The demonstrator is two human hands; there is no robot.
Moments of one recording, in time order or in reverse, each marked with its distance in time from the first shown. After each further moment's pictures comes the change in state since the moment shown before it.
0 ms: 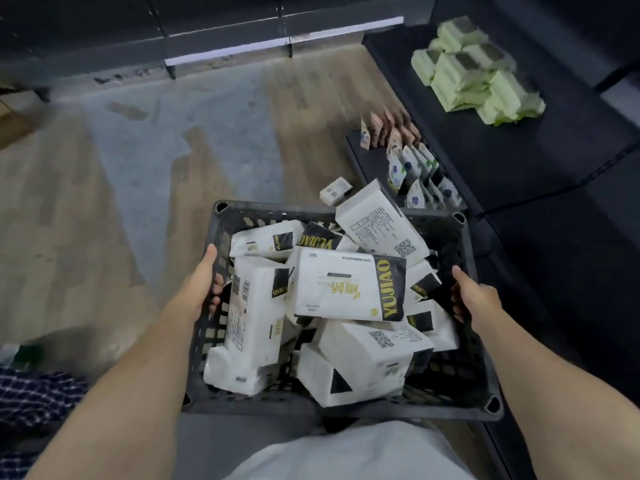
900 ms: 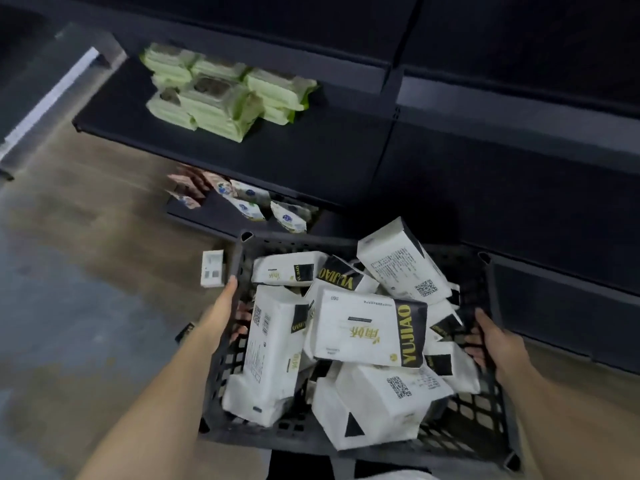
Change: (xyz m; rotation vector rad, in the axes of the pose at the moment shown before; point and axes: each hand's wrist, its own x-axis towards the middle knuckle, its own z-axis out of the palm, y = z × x) left_hand 0.143 0.255 0.289 0.730 -0.547 0.135; right_hand 0.032 0.057 -0.021 0.702 0.556 0.489
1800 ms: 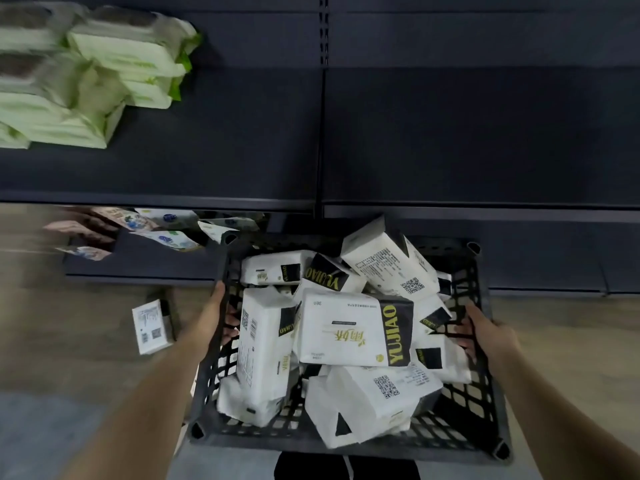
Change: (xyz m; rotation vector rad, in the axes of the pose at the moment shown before) left_hand 0.225 0.027 0.098 0.192 -0.177 0.077; right_hand 0.166 0.096 0.081 0.100 0.173 0.097
